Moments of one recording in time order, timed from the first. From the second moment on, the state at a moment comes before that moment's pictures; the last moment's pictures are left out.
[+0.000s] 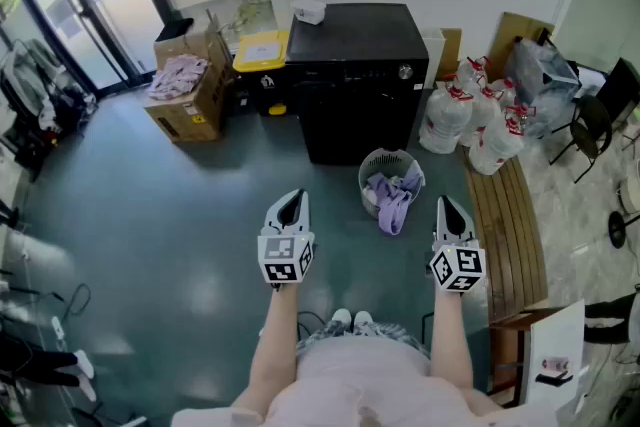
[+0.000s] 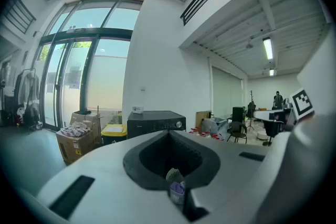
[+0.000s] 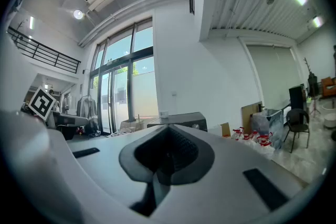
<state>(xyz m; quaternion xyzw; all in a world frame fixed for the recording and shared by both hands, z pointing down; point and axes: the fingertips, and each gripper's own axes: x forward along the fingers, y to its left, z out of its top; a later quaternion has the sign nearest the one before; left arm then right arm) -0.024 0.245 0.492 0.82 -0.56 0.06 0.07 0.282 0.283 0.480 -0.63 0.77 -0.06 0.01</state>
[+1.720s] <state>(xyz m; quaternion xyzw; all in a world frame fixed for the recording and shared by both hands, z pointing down) -0.010 0.256 0.500 0.86 -0.50 0.02 0.10 0.244 0.278 0.482 -0.58 0.81 -0.10 0.05</state>
